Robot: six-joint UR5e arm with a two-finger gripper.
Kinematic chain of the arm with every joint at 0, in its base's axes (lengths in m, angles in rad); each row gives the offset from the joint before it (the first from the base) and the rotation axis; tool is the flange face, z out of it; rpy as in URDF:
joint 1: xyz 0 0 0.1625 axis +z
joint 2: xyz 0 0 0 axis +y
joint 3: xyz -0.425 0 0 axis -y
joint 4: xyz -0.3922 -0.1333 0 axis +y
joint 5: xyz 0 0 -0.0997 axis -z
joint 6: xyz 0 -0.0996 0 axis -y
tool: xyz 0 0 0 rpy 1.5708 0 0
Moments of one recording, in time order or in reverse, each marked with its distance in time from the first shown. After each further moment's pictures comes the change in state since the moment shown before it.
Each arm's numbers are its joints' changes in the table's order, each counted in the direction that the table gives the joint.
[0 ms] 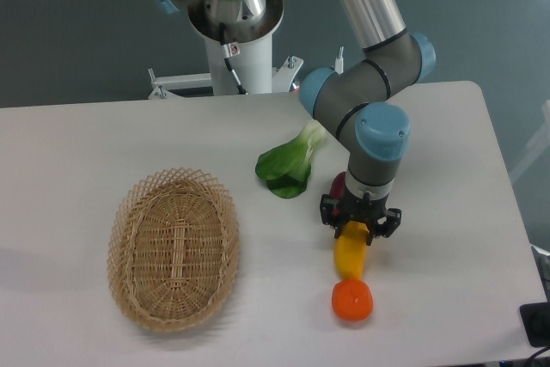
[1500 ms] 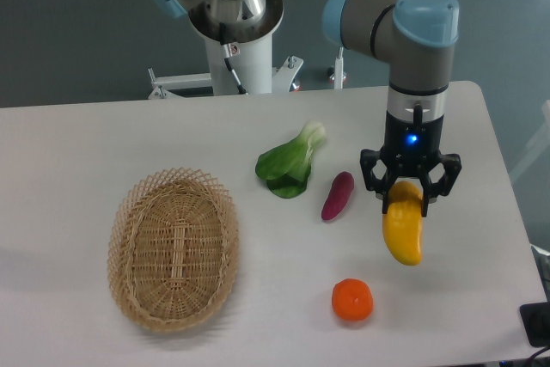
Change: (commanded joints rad) arm 0.115 -0.178 0.075 0.008 -0.163 -0.028
